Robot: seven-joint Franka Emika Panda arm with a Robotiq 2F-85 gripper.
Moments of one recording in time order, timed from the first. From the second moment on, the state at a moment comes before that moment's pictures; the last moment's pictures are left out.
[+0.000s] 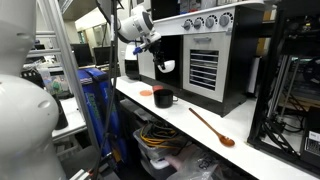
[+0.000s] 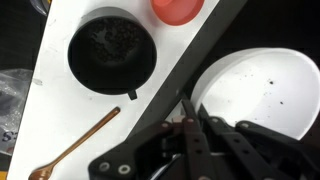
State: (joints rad) arm 0.34 0.35 0.11 -1.73 -0.46 2.28 1.88
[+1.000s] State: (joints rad) arm 0.34 0.44 0.07 -1.73 -0.40 2.43 1.81
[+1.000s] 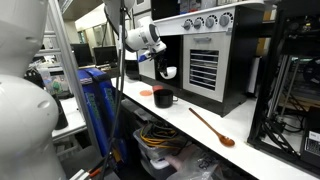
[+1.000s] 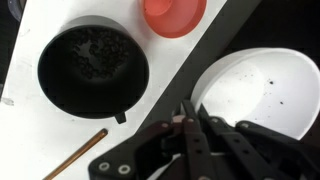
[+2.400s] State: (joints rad) arm 0.34 0.57 0.06 -1.58 -0.32 2.44 1.69
